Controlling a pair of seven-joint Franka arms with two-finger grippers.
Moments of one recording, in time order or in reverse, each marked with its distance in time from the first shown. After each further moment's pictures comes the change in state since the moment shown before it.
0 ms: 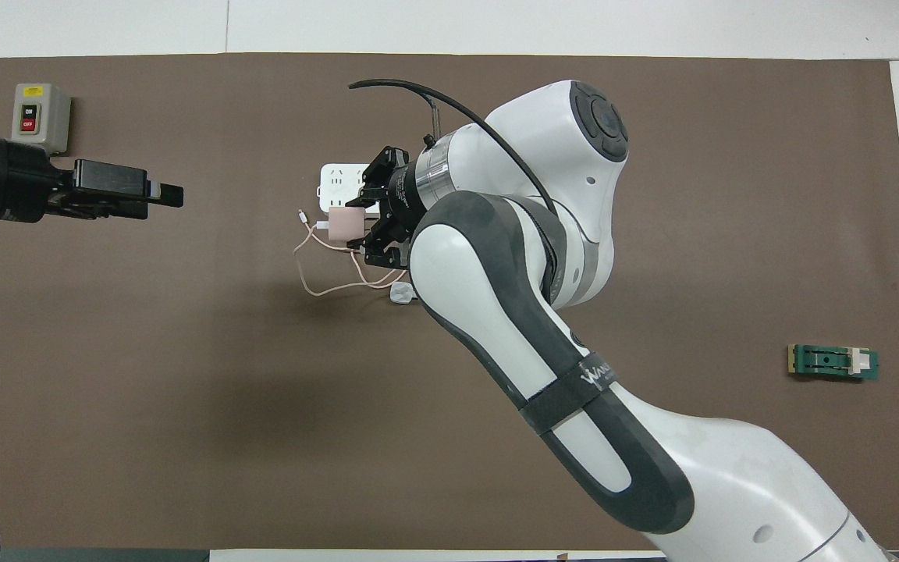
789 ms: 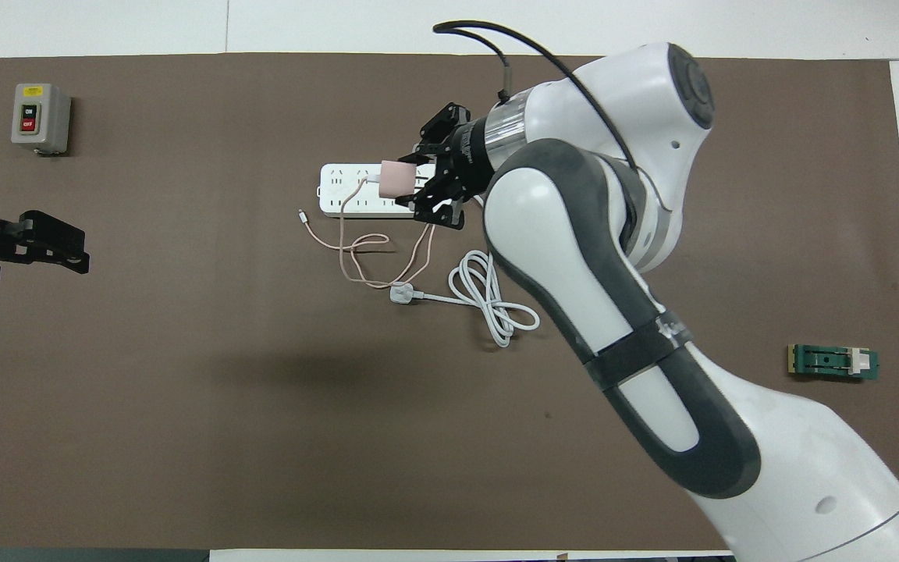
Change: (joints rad) left arm -0.114 -0.115 -0.007 0.141 0.722 -0.295 -0.407; right arm -0.042 -0.006 0.001 0.000 0.004 0.022 0.000
